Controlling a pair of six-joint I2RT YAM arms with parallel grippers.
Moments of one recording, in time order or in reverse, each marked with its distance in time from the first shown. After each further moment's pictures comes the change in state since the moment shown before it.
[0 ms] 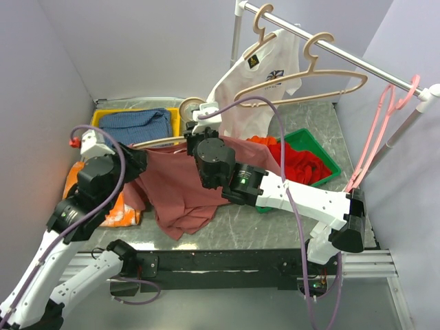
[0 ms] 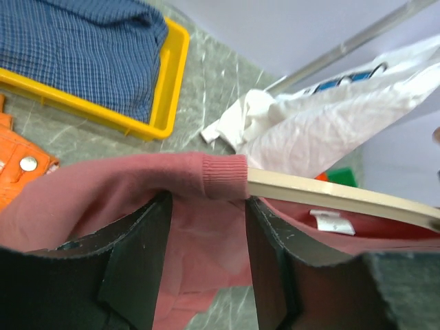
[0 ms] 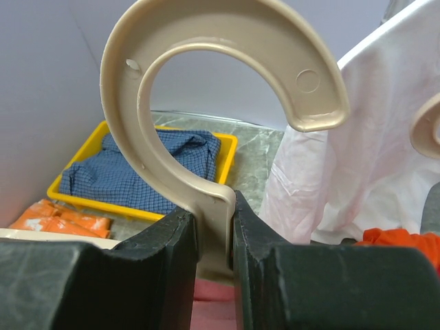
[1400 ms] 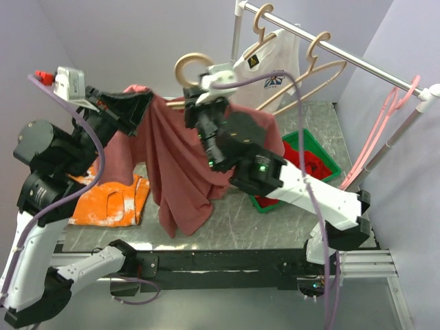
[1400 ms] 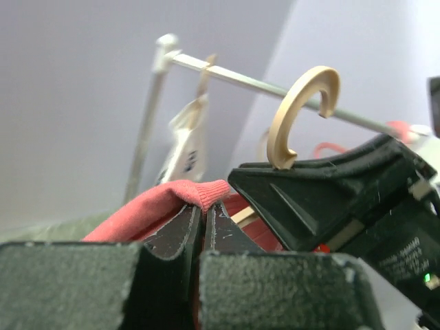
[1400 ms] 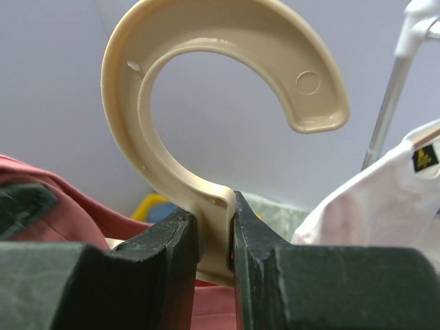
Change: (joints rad) left arm 0.001 0.261 0.563 0.290 0.479 0.424; right arm 0.052 0.069 0.433 -0.039 -0.053 -0.232
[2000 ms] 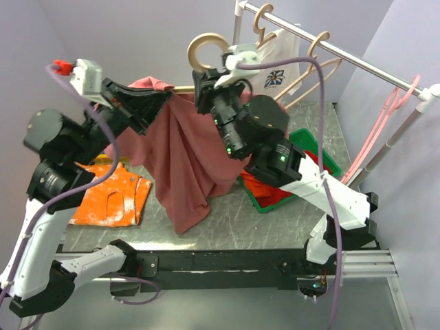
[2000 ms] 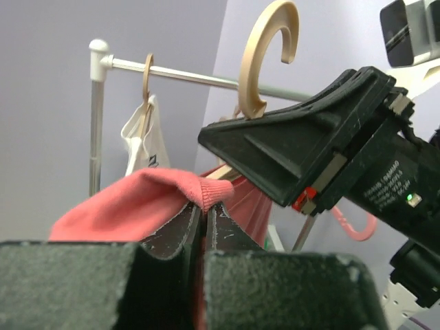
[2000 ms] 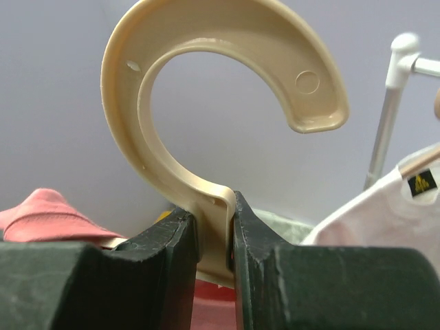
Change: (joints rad) left arm -0.002 0.084 0.050 0.097 0.236 0.033; right arm -0.055 -0.018 0.134 -0.117 -0.093 0.060
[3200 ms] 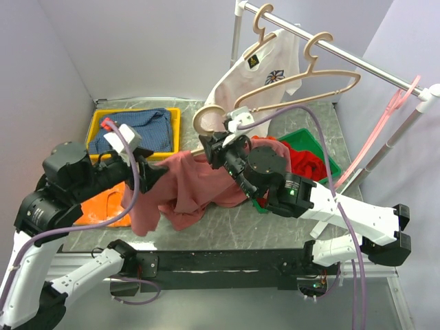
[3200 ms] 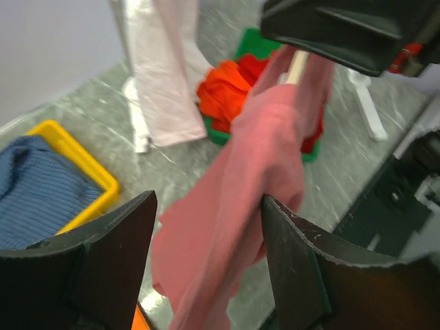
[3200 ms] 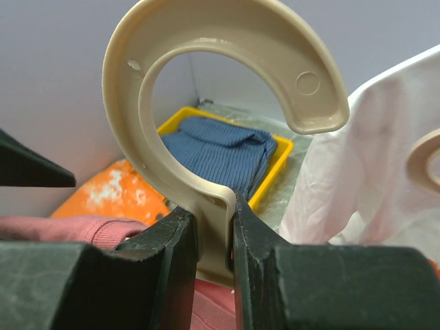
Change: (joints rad) left arm 0.000 -0.232 -0.211 -0.574 -0.003 0.367; right arm 0.034 -0.366 -0.725 0.079 -0.142 0.163
